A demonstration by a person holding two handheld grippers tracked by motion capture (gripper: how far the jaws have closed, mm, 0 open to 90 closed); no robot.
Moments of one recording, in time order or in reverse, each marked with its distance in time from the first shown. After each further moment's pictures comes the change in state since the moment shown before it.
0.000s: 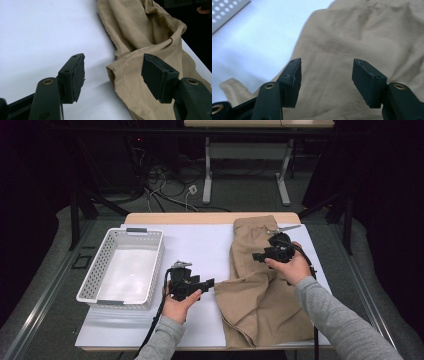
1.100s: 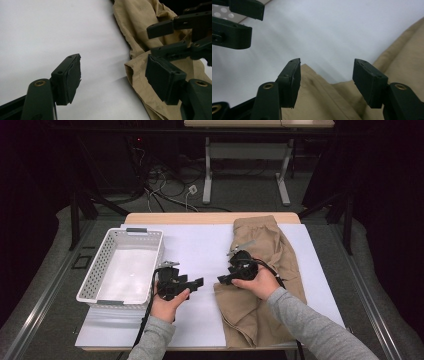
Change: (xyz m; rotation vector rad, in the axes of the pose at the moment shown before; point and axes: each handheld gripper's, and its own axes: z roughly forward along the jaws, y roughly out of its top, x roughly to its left) left arm 0.023 -0.001 -0.017 -0.008 0.026 -0.026; right arm 0.098 -0.011 0.045 0.131 0.215 -0.201
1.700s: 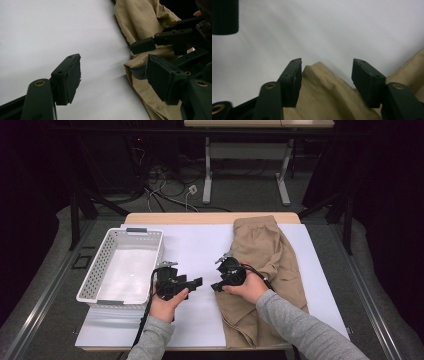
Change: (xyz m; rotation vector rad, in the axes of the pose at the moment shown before) left arm 0.004 0.000 -0.001 -0.003 -0.005 -0.017; right arm 0.015 -0.002 0.032 0.095 -0.002 -0.039
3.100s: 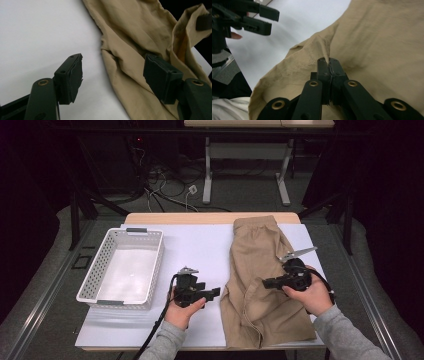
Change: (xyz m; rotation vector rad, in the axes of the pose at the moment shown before) left arm -0.044 -0.017 0.030 0.091 -0.101 0.099; right arm -0.057 -0.092 -0.136 -0.163 0.066 0.180
